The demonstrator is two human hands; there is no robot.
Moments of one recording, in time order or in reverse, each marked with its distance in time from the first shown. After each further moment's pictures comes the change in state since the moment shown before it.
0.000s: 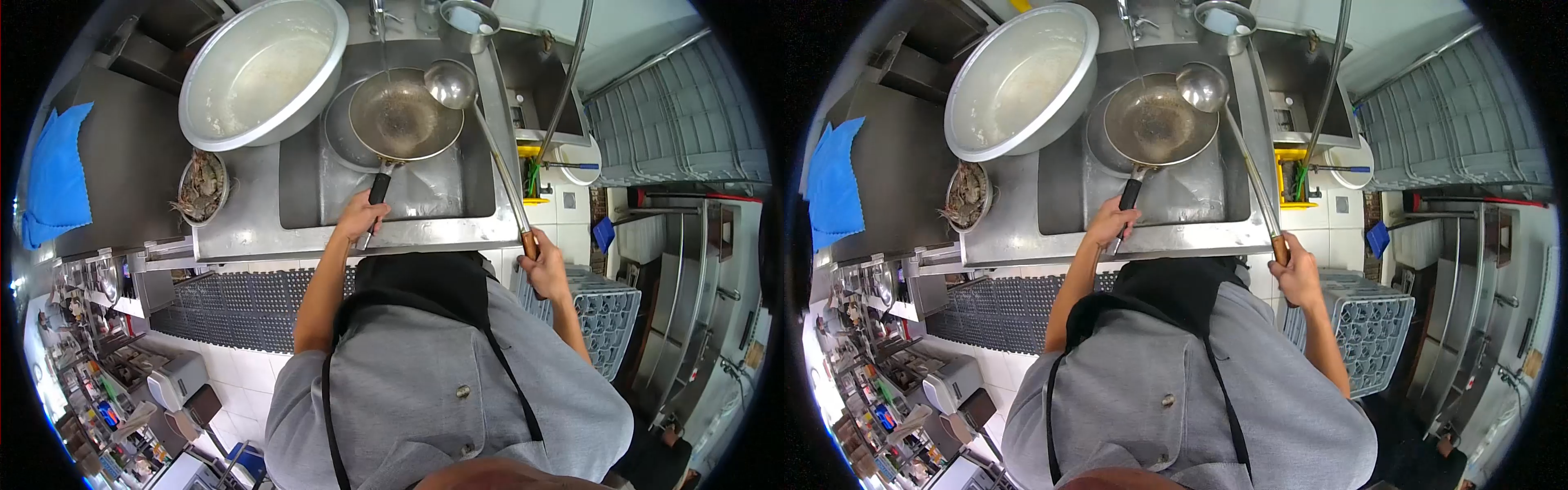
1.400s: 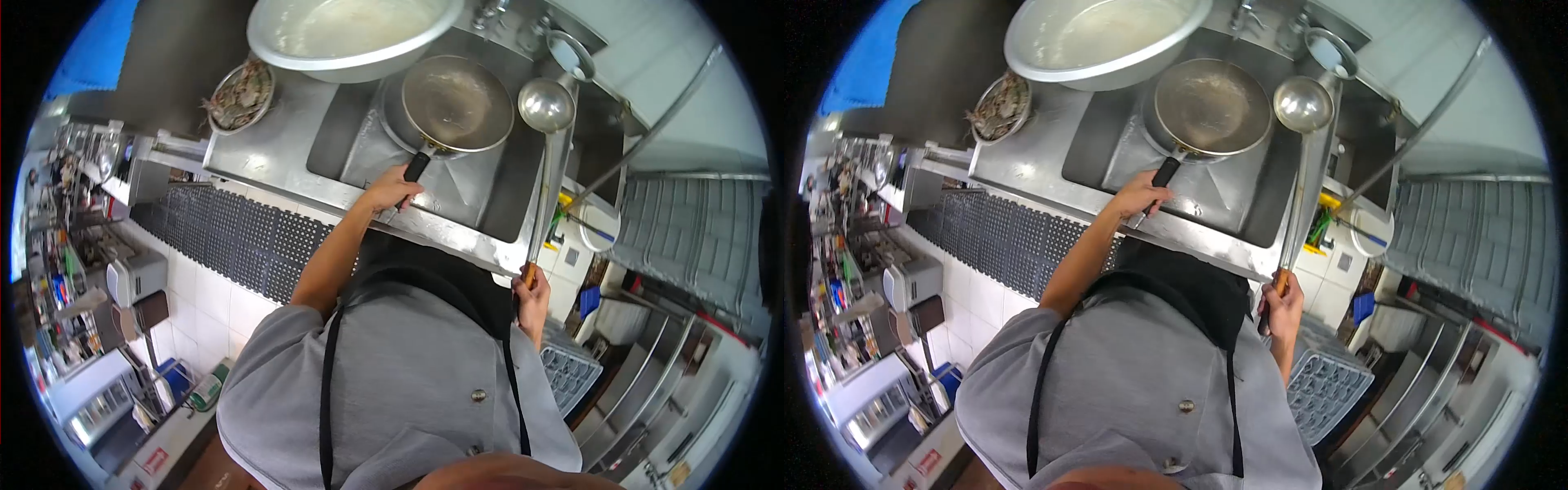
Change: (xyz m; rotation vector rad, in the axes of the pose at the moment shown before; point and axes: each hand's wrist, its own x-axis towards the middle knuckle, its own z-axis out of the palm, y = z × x) left_hand 0.003 -0.010 -0.002 -0.157 0.042 0.077; right_hand 0.017 -0.001 0.037 0.591 -0.117 0.177
